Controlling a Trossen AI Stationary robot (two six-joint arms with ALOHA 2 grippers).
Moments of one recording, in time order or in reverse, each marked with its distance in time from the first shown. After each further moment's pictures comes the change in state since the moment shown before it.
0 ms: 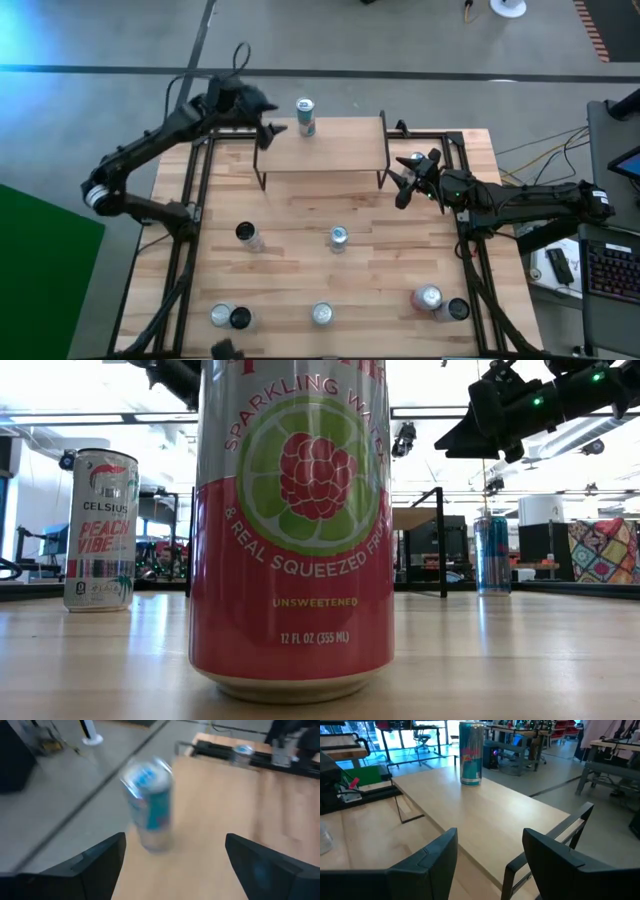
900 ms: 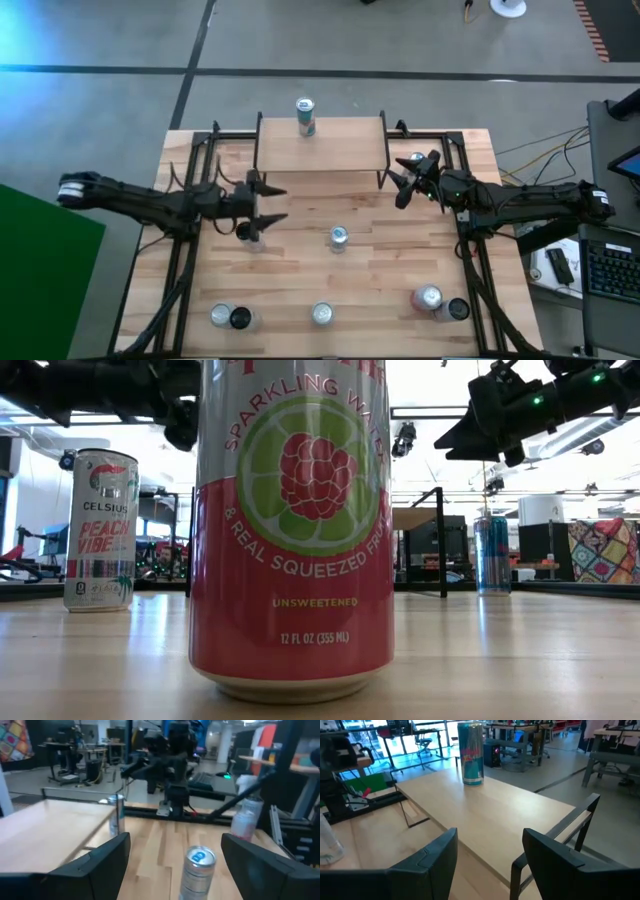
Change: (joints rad) left arm -0.774 -0.332 -0.834 1.013 -0.383 -0.267; right arm 0.000 0.000 -0.005 0.001 -0.008 0.079
